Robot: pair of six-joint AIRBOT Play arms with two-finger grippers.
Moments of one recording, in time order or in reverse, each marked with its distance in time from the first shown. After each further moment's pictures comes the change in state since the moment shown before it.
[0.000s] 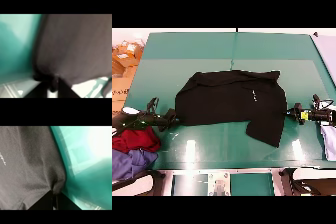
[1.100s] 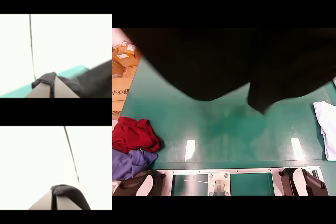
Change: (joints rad) left arm -0.009 0.560 1.324 0.010 -0.194 0.085; right arm 0.043 0.959 0.704 0.319 -0.268 0.125
